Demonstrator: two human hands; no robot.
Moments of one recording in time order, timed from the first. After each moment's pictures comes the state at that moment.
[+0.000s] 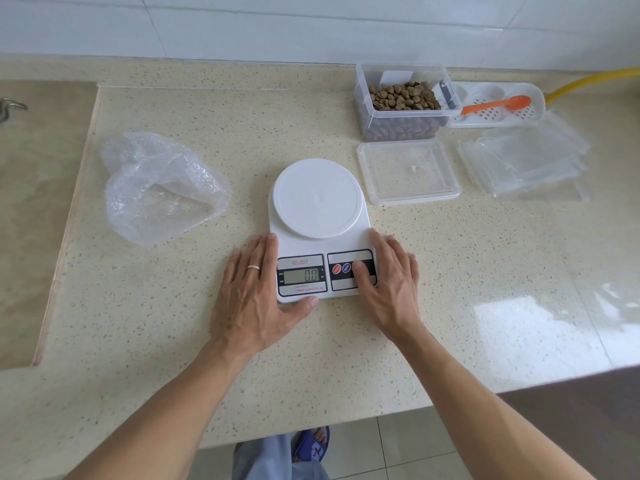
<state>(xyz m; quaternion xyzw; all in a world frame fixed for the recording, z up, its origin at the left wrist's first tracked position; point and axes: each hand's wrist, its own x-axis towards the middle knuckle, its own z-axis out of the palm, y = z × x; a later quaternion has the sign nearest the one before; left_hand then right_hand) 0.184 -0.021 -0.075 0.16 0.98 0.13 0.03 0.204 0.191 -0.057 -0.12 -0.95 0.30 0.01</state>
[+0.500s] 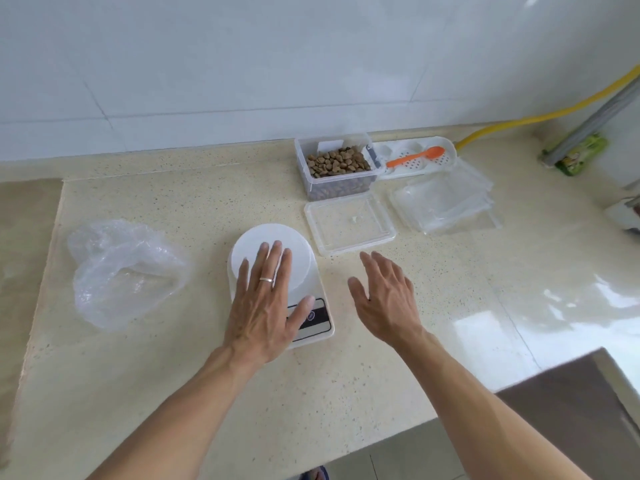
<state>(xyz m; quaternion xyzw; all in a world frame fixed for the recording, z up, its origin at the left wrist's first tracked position) 0.140 0.043 -0.013 0.26 0.95 0.18 0.01 0.186 0.246 0.015 -0.16 -0.97 0.18 -0.08</state>
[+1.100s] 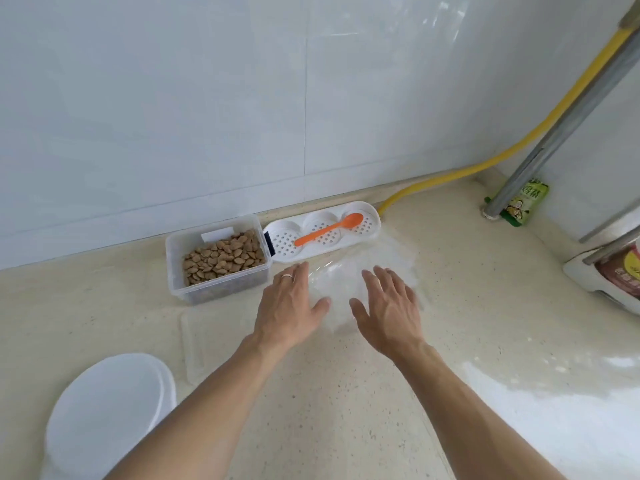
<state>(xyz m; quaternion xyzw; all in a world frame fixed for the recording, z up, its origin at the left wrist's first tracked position) 0.017 0.345 0.026 0.22 0.95 0.21 0.10 0.089 0.502 0.020 -0.18 -0.97 0.14 -0.06</state>
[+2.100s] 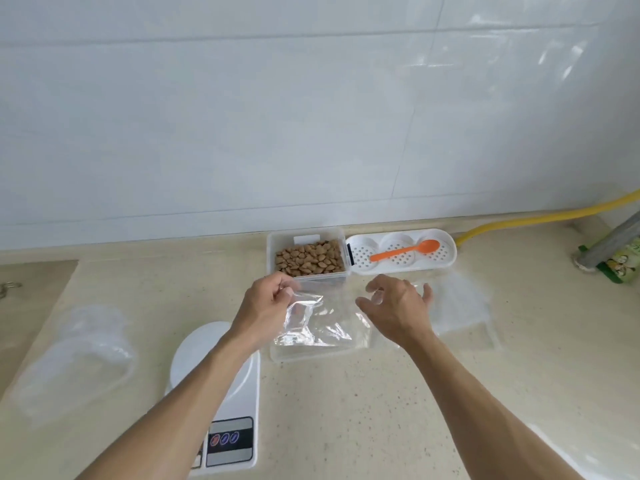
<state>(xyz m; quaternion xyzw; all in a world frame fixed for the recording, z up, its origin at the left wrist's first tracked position) 0.018 0.202 0.071 0.00 0.86 0.49 0.09 0.041 0.423 0.069 -0.14 -0.95 0.27 -0.06</state>
